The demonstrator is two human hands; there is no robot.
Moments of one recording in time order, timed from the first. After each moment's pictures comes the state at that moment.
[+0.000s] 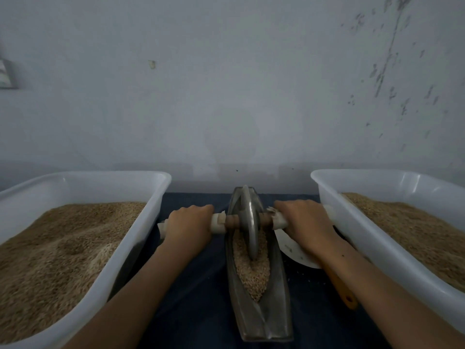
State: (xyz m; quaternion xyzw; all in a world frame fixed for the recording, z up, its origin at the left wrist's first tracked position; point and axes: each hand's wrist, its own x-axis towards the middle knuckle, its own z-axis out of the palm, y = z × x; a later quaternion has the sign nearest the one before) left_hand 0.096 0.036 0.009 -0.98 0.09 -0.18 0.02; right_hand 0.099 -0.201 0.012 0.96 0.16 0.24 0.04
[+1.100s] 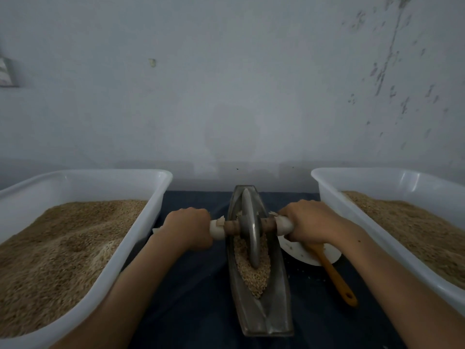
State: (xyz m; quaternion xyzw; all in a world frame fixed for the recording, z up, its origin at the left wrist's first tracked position) left_hand 0.101 0.042 0.017 -0.99 0.10 -0.02 0.03; right_hand 0.089 -0.204 0.038 0.98 0.17 0.03 0.03
